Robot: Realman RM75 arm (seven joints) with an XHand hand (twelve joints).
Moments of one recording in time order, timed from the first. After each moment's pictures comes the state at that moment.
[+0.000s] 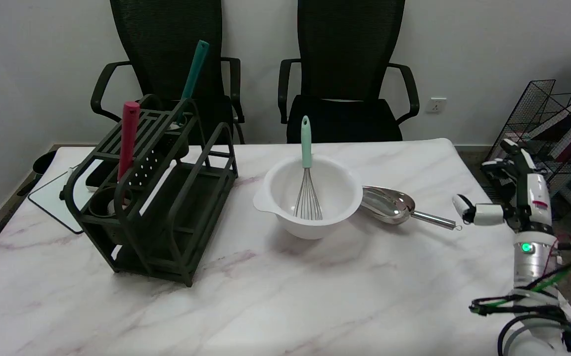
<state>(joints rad) -0.16 -0.94 1.12 -0.92 -1.75 1.38 0.63</state>
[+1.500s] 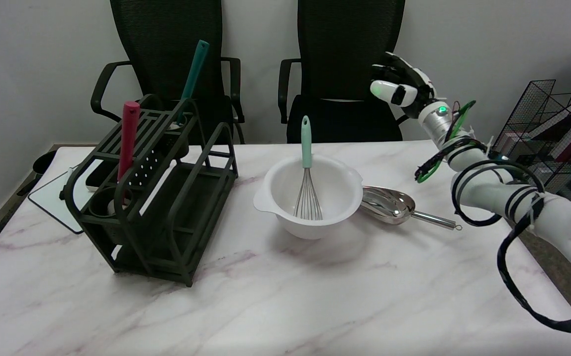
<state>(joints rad) 0.70 -0.84 0.74 -0.71 -2.00 0.52 1.46</state>
